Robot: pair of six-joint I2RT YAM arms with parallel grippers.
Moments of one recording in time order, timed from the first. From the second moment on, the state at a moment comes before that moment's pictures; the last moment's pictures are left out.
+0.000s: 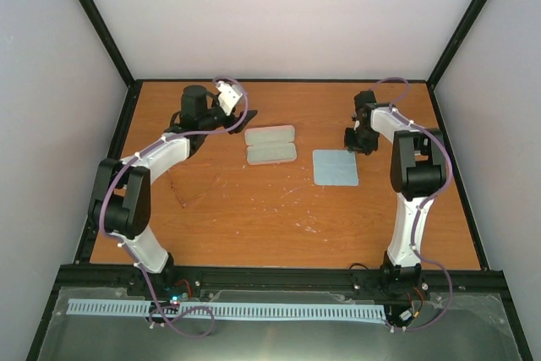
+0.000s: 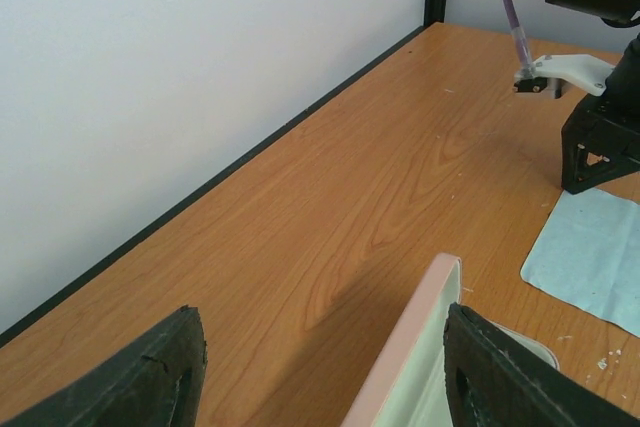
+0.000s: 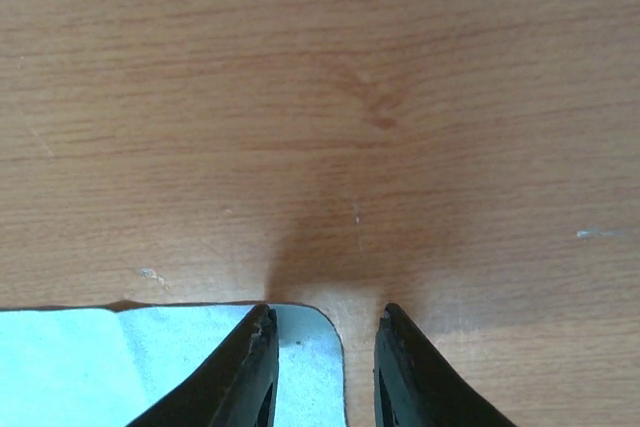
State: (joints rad) left arm -0.27 1.69 1.11 0.24 0.55 0.30; right arm 0.10 2.10 1.52 -0.80 -0.04 0.20
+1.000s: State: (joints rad) left arm -0.30 1.71 1.14 0.22 0.59 0.30; right arm 0.11 2.05 1.44 -0.77 -0.07 0.20
